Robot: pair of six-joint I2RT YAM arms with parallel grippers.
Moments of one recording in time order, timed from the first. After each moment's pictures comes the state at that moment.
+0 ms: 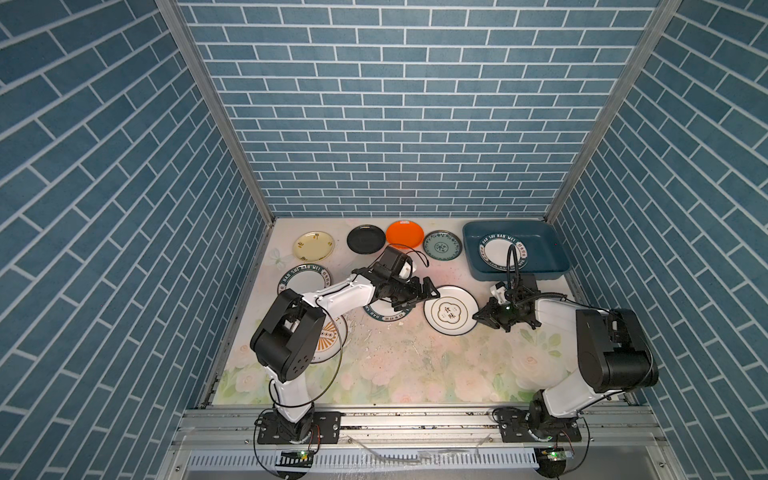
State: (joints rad) left arm -0.63 1.78 1.20 -0.29 0.57 -0.78; right arm 0.10 1.59 0.69 -0.29 -0.67 0.49
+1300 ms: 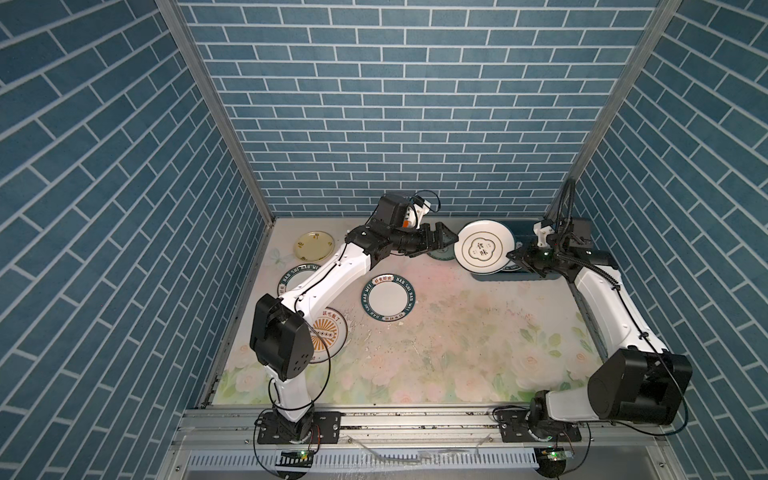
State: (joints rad) left arm -0.60 1.81 1.70 -0.37 0.61 -0.72; right arm -0.07 1.42 1.28 -0.71 -0.54 0.50
